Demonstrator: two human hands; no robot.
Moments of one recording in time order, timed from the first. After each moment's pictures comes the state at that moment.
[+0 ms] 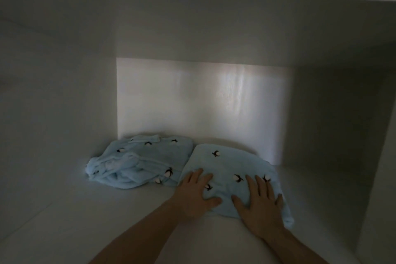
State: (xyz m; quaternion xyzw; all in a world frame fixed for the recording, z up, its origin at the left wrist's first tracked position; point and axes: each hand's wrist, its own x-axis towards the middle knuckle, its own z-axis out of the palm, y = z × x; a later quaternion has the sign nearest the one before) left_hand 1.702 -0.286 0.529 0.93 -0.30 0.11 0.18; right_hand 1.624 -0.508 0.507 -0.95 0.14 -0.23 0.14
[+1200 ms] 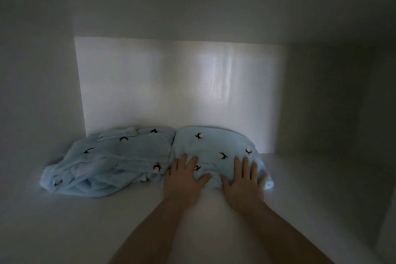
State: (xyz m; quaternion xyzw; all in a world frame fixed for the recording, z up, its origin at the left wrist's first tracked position) left_hand 1.794 -0.329 0.494 0.94 -0.19 0.19 0.22; right_hand 1.711 -0.504 0.503 -0.96 0.22 -0.15 0.08
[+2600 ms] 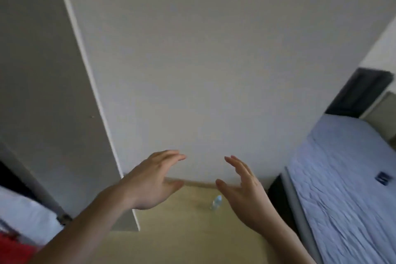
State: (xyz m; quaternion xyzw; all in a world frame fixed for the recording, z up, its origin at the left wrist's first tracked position) left_hand 0.921 -0.253 0.435 0.45 -0.86 -0.21 0.11; right_hand 0.667 -0.170 0.414 -0.60 0.69 -0.32 0.24
